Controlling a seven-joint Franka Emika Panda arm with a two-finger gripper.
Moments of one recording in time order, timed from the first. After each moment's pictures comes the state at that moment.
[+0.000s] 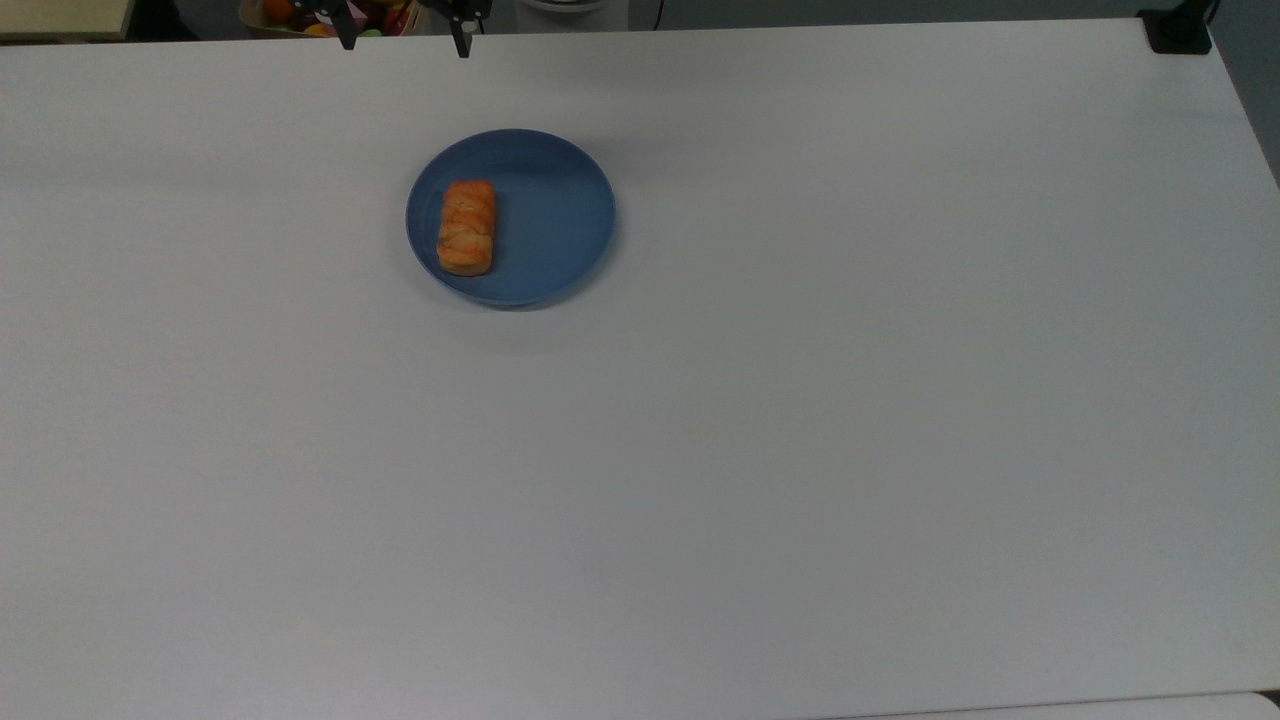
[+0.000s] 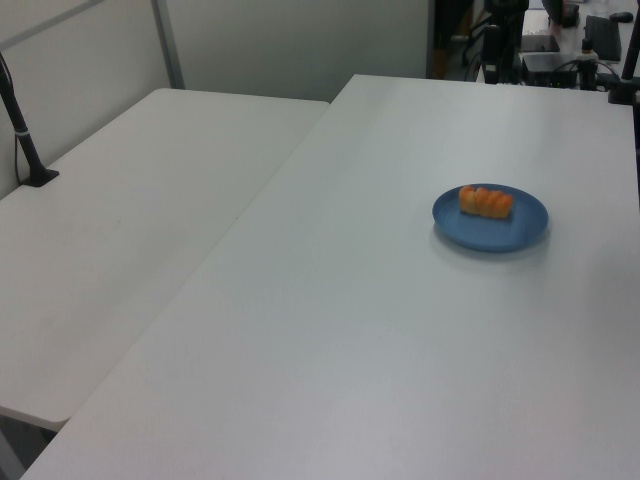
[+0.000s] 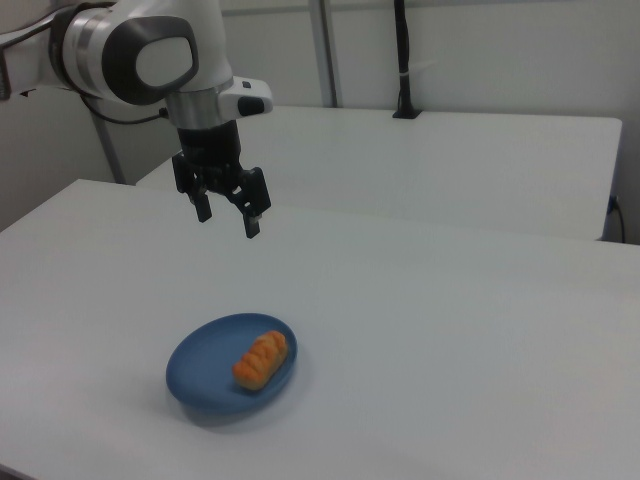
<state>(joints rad) 0.11 0.02 -0.21 -1.66 0.03 1.67 -0.06</state>
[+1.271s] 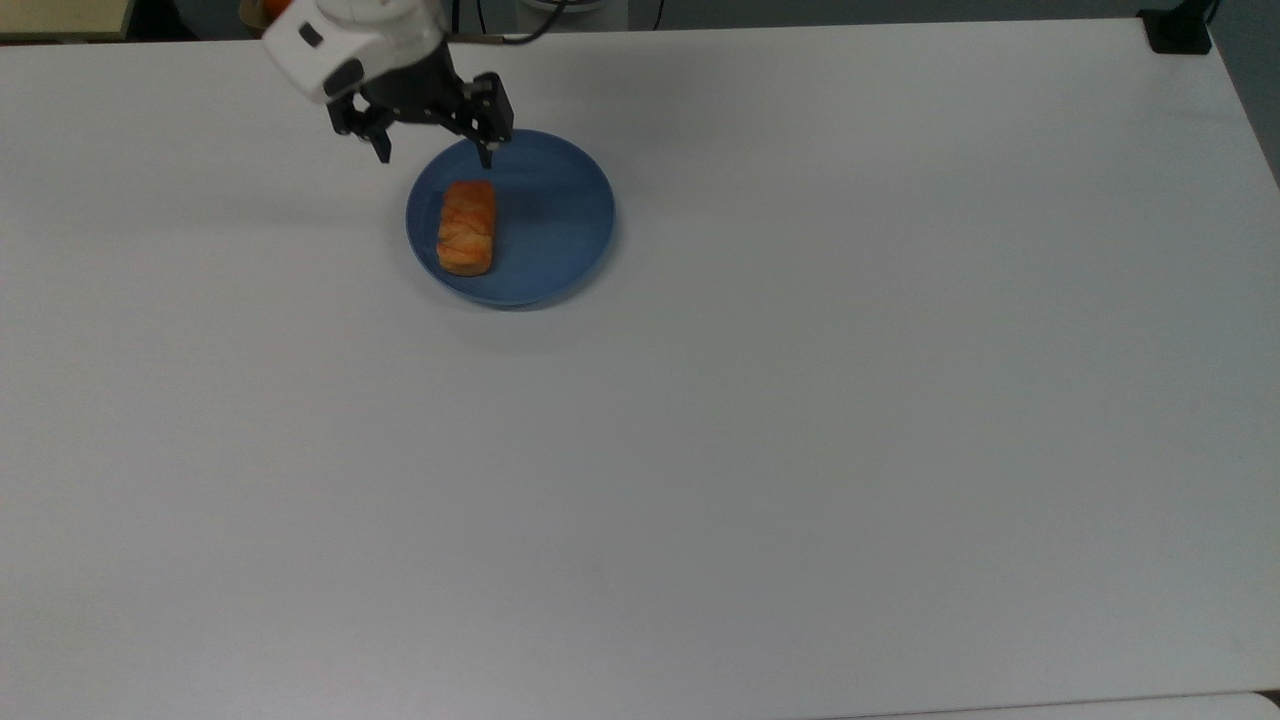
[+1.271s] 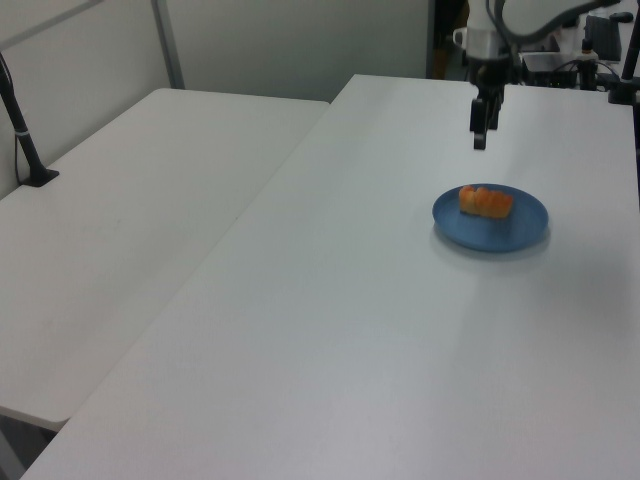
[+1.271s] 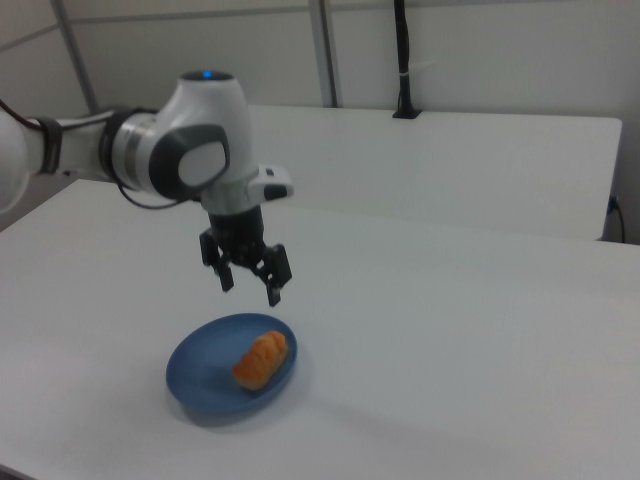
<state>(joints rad) 0.12 0.10 -0.21 -1.90 0.02 1.95 -0.12</state>
